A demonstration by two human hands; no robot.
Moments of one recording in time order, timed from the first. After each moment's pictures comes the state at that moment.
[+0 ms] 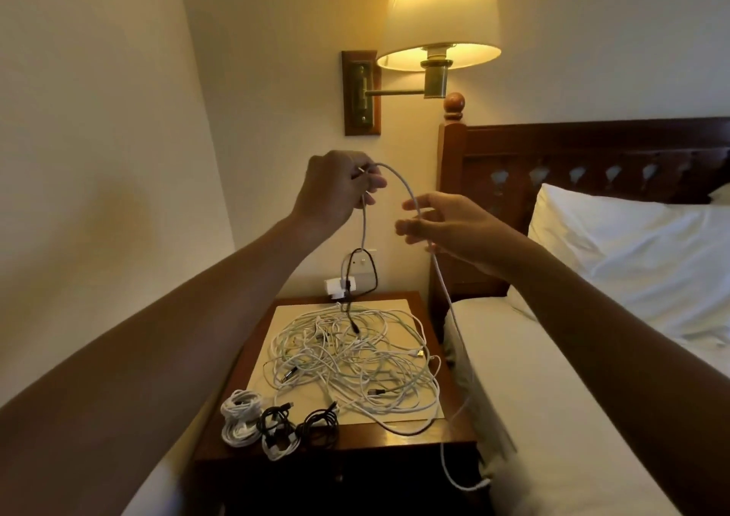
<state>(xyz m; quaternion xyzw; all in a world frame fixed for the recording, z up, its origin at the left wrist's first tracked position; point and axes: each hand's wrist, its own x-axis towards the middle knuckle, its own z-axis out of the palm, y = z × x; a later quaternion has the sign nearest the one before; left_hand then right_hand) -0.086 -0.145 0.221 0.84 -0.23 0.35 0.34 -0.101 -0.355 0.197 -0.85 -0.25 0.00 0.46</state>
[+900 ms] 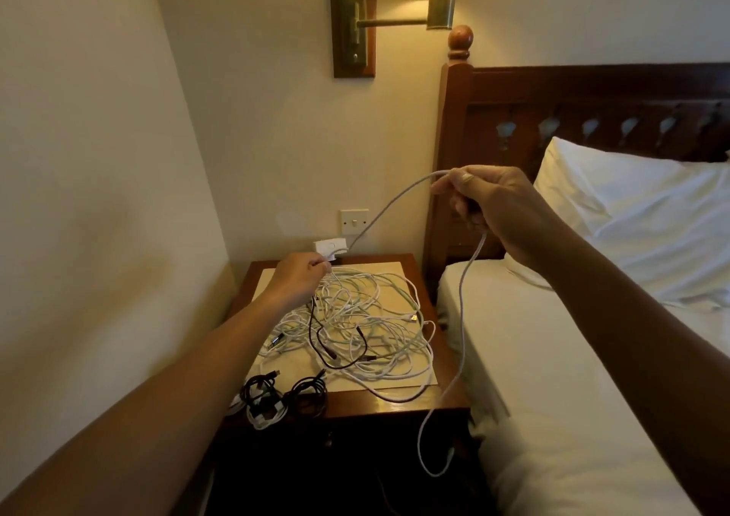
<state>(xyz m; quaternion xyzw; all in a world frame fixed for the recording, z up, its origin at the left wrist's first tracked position) -0.038 -0.087 0.025 0.94 0.02 0.08 0.33 -0.081 -0.390 0.154 -0.79 -0.19 -0.08 0.57</state>
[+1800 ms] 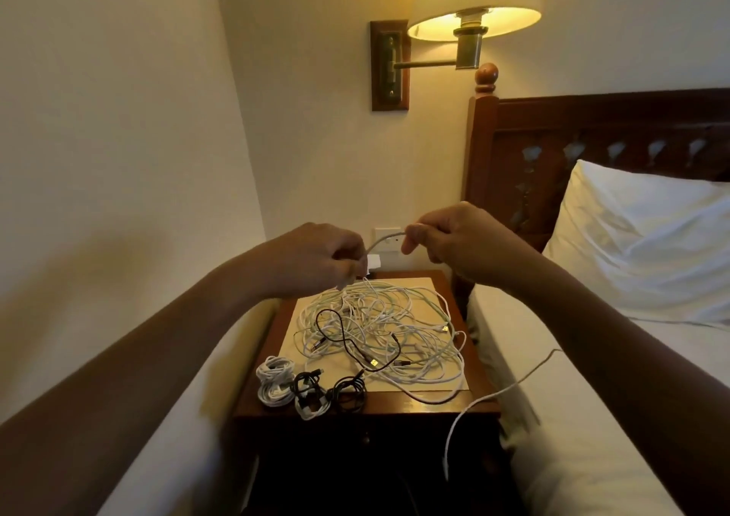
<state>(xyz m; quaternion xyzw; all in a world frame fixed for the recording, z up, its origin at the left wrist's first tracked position) -0.202 -0.090 0.180 0.97 -0.18 0.03 0.16 -0.163 -0.319 0.174 -0.88 -0.29 -0.06 0.37</state>
